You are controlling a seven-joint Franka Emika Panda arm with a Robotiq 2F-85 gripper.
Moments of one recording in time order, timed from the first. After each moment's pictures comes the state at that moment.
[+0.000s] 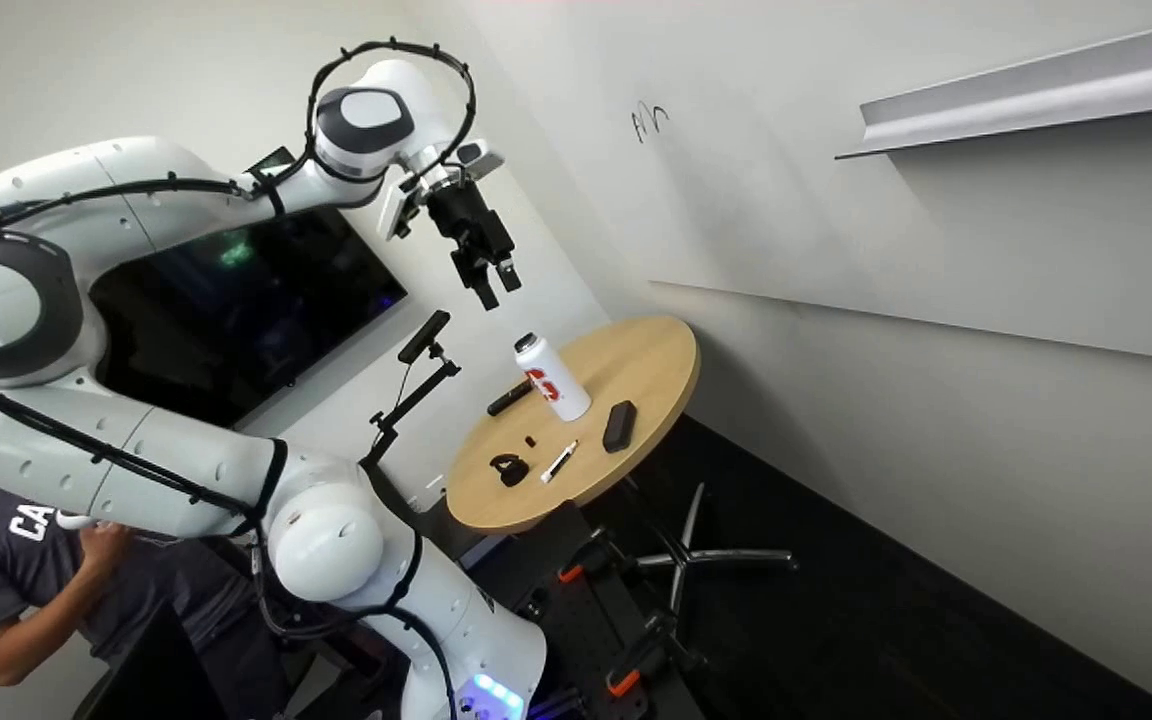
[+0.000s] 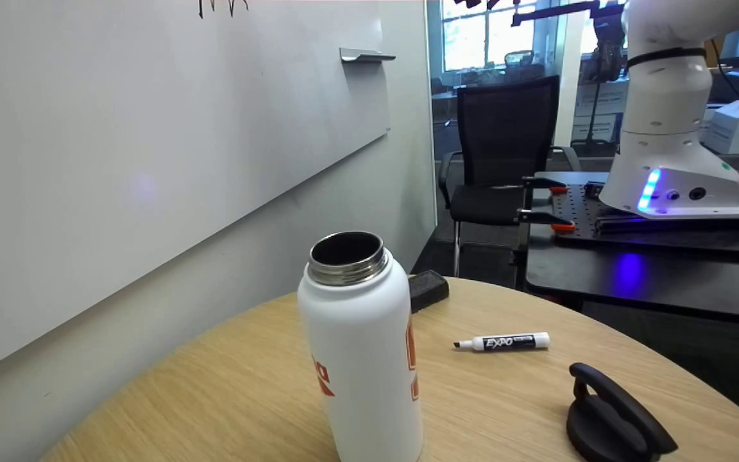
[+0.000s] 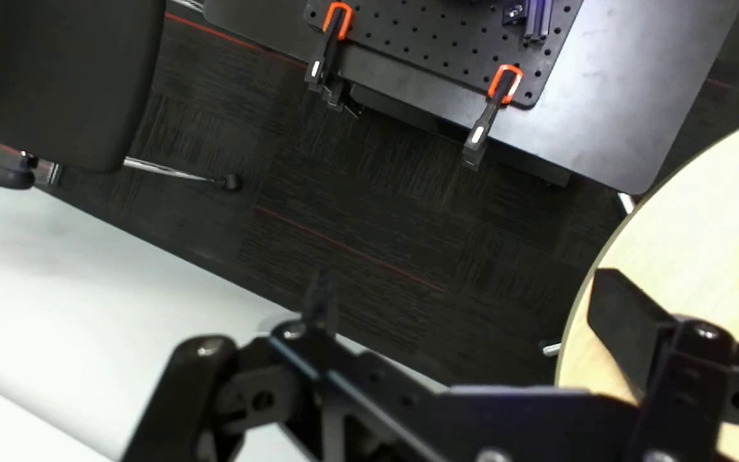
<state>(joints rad) 0.22 -0.43 0.24 -2.20 -0.08 1.48 0.04</state>
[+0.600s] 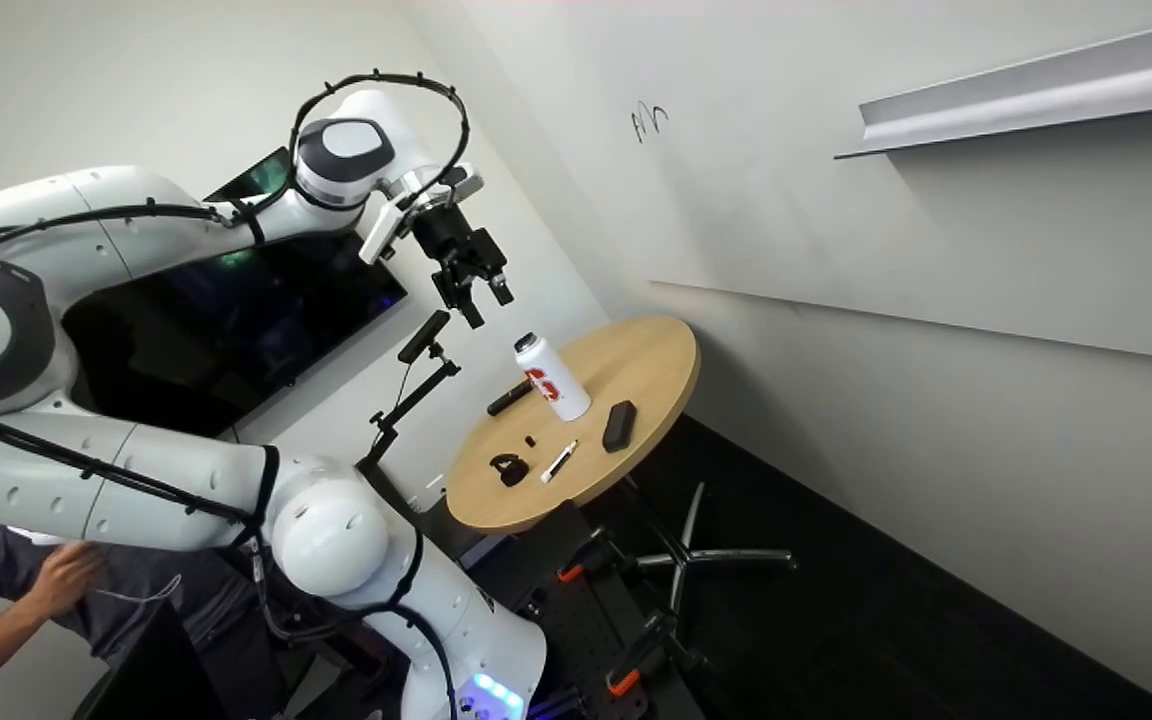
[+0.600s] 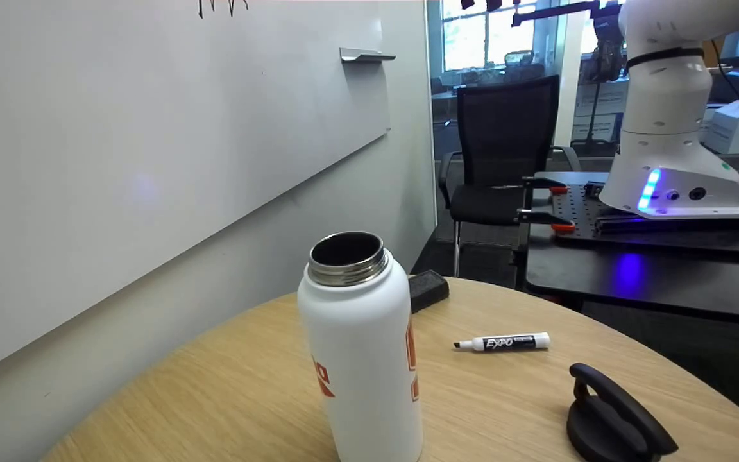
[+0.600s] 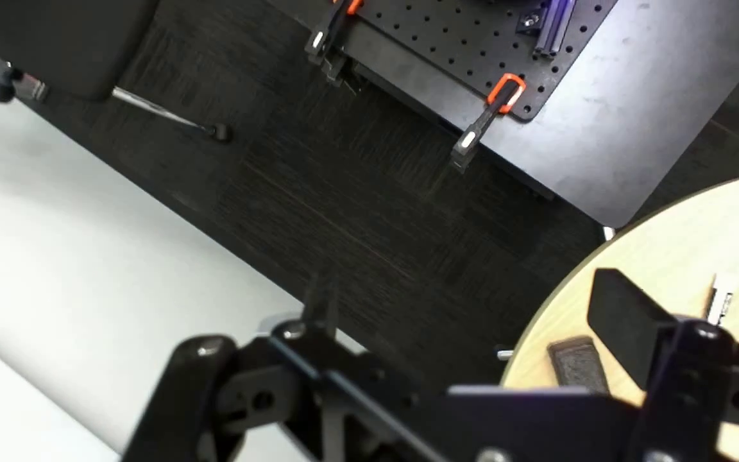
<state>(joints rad) 0.29 -0.52 0.24 -2.30 -0.08 1.55 -0.10</state>
